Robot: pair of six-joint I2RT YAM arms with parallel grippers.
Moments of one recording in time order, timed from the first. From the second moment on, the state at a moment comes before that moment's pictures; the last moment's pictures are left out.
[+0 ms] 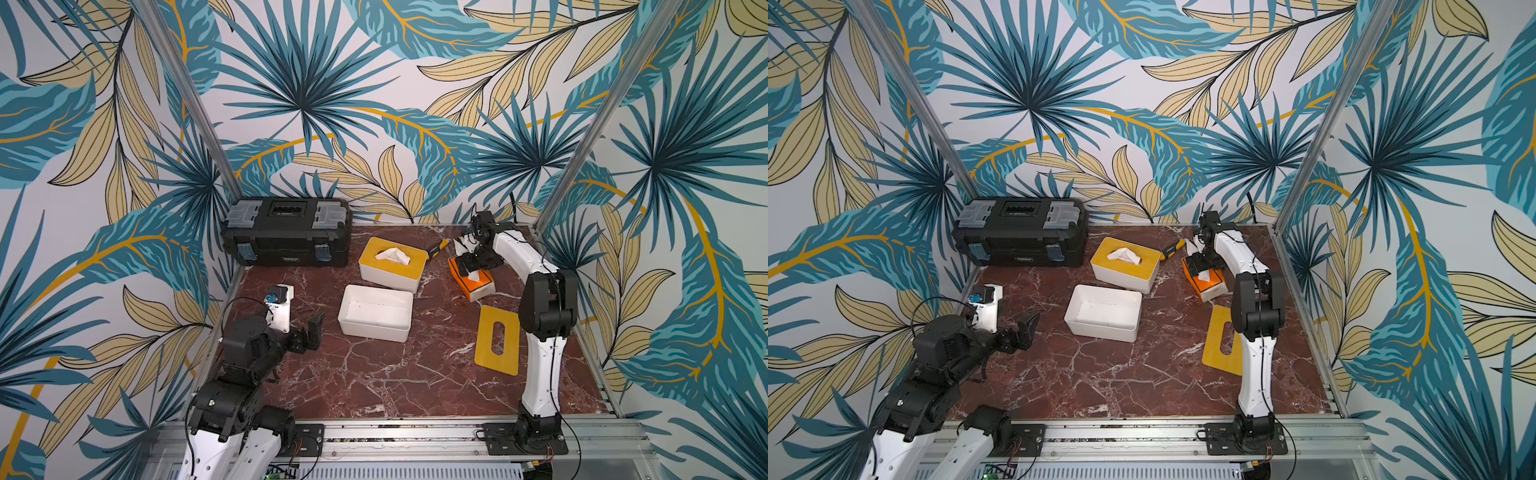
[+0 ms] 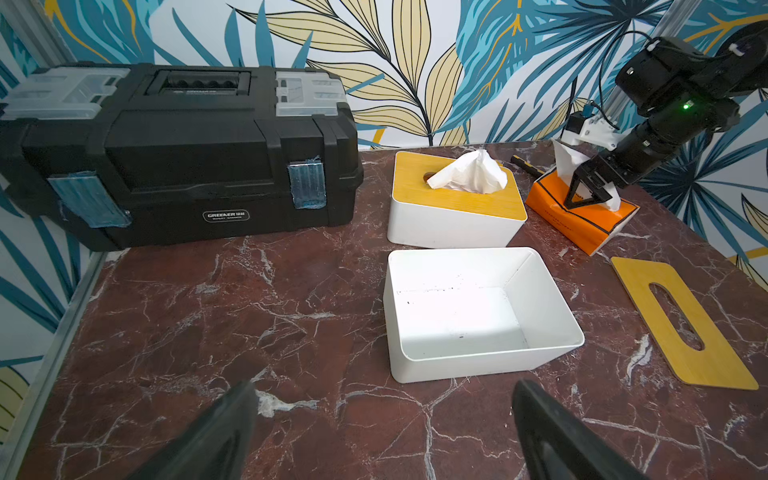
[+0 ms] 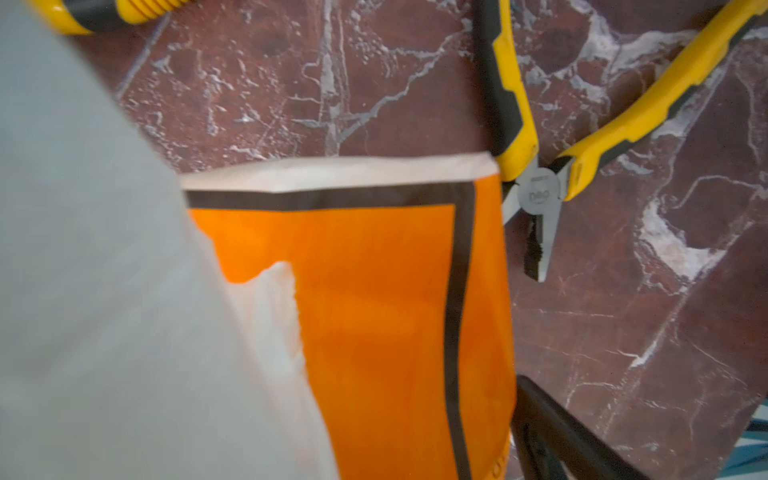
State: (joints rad) left arm -0.20 0.47 0.77 -0.69 0.10 -0.12; right arm 0.10 2.19 1.91 -1.01 0.06 -0.17
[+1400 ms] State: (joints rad) left arm -0.20 0.48 0.77 -0.69 0.12 -0.12; right arm 0.11 2.11 1.84 -1.04 -0.21 -0.13
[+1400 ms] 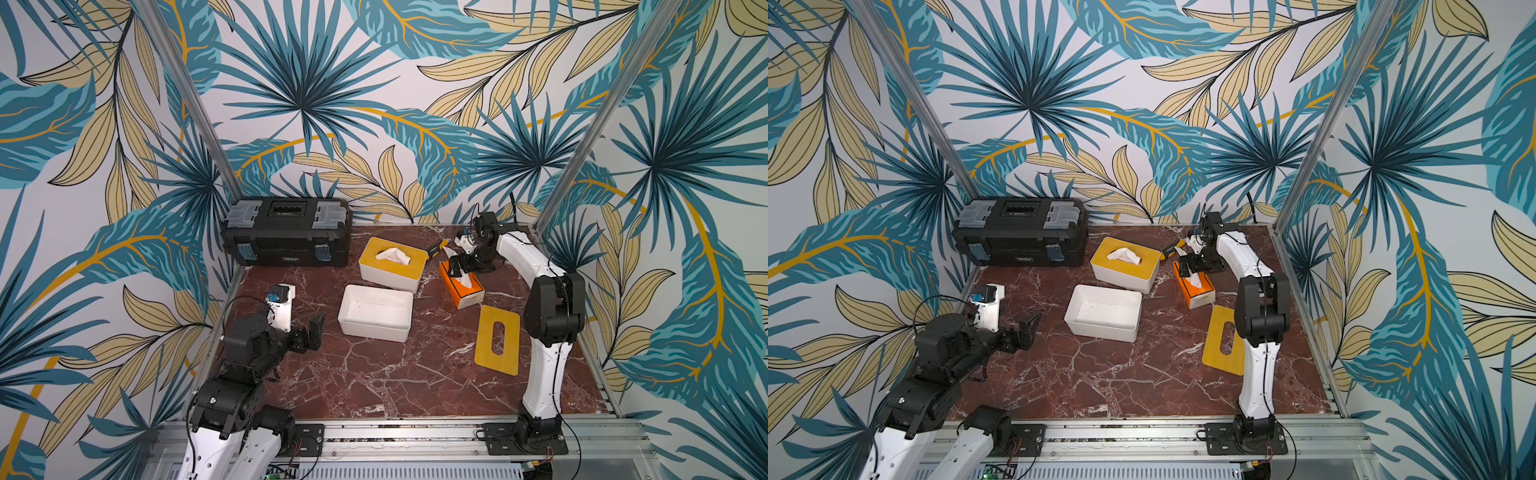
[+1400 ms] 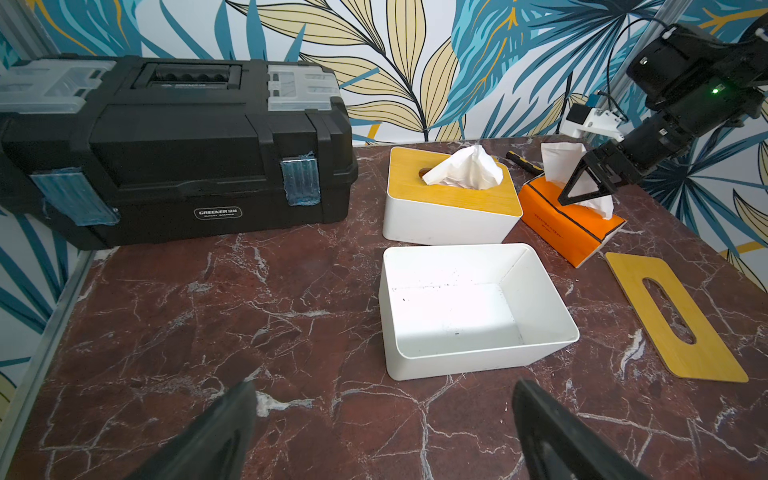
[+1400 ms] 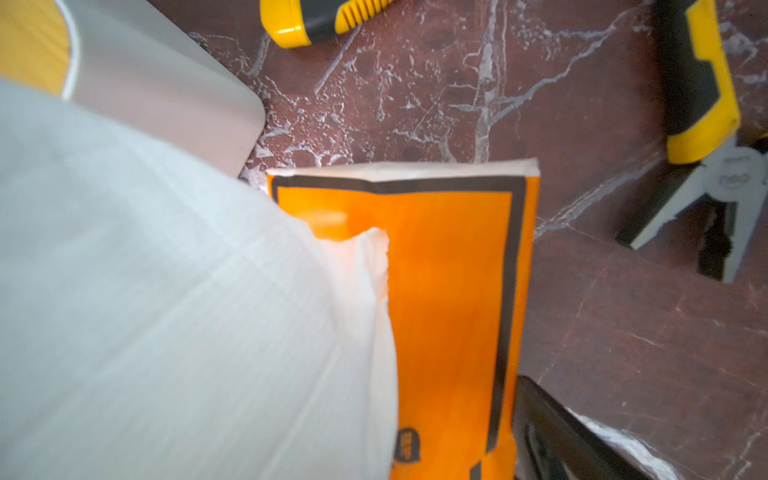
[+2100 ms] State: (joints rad) left arm -0.20 0.49 0.77 -0.69 0.12 -0.12; right arm 0.19 2.10 1.82 -1.03 0.04 -0.15
